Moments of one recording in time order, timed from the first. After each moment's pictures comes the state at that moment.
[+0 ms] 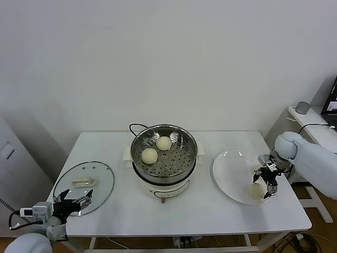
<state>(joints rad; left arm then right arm) 1.54 -1.03 -0.68 -2.12 -0.61 0.59 -0.19 0.01 0.68 -0.83 0.98 -0.11 0.11 -1.27</state>
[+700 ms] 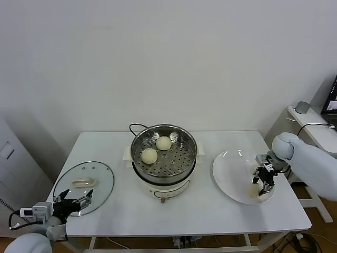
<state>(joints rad) 1.54 -1.03 -0.68 -2.12 -0.61 0.59 -0.19 0.03 0.69 -0.81 0.97 -0.10 0.11 -1.29</state>
